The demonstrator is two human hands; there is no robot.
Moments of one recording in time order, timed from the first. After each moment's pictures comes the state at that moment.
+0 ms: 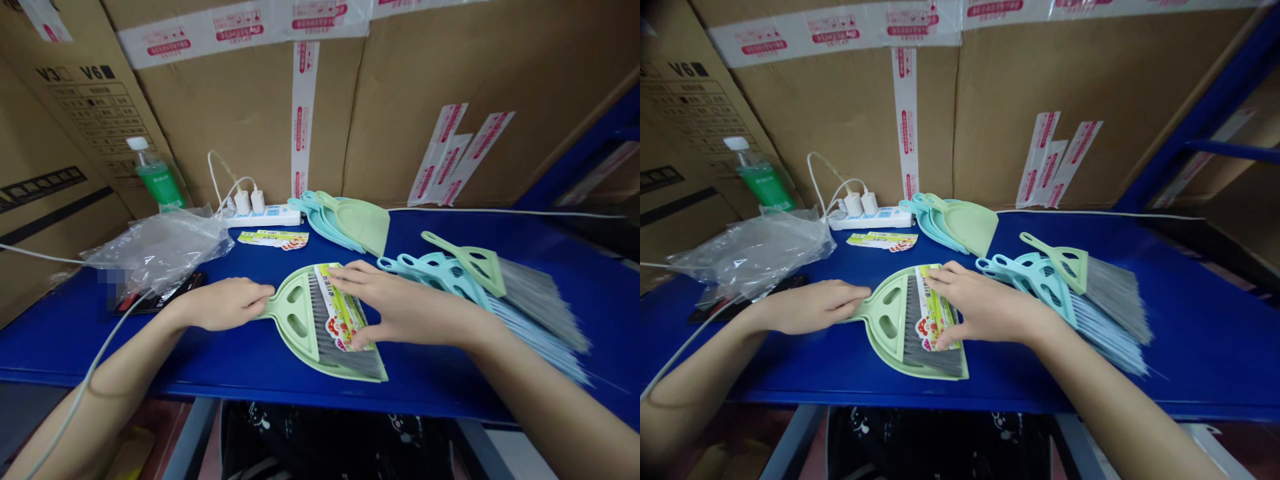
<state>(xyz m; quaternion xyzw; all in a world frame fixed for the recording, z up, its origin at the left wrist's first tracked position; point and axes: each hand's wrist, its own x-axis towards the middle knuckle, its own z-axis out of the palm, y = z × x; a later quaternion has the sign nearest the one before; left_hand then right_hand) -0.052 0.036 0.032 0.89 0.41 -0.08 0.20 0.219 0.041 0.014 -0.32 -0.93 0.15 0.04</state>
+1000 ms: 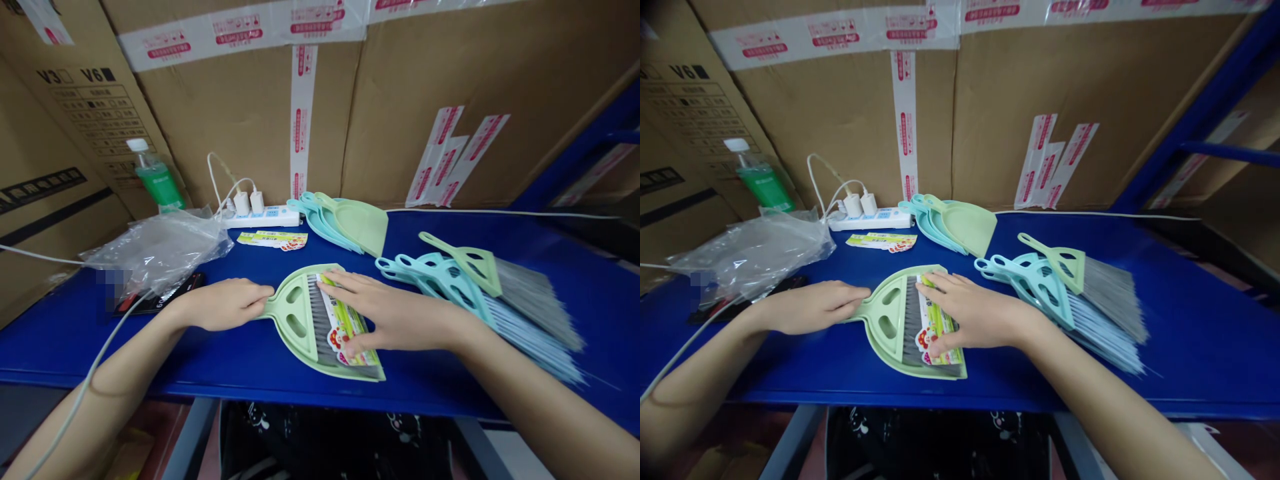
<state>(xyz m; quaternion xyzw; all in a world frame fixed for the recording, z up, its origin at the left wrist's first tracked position) -0.051 0.035 0.034 0.89 0.40 -0.07 0.21 0.215 0.035 0.014 -0.35 -0.91 0.24 -0.03</state>
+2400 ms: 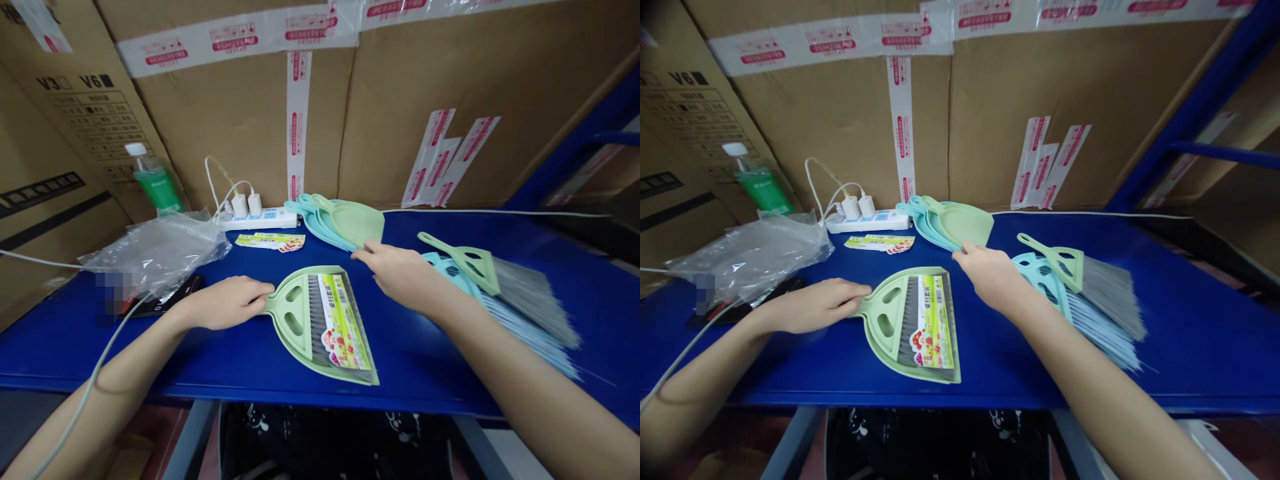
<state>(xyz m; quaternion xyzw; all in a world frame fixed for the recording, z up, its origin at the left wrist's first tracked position) -0.048 0.039 0.029 0.89 0.40 -0.03 0.20 0.223 0.053 0.018 -0.52 -0.85 -0.12 -0.04</state>
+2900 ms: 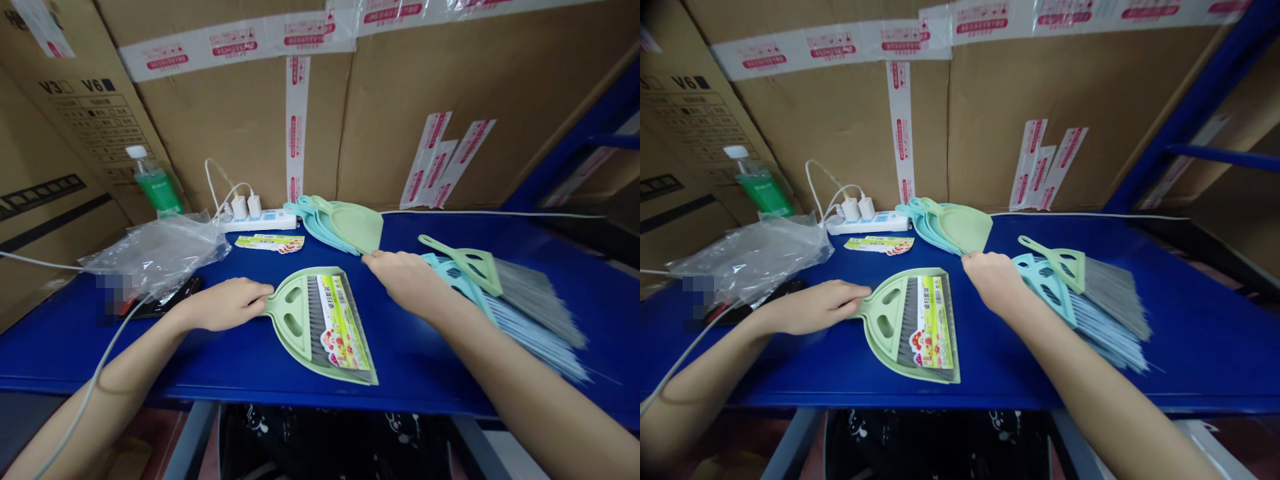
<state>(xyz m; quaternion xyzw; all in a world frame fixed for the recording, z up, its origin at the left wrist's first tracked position) -0.047 0.037 0.030 0.89 0.40 -0.03 0.21 0.219 0.043 0.029 -0.57 -0.81 -0.09 -0.11</state>
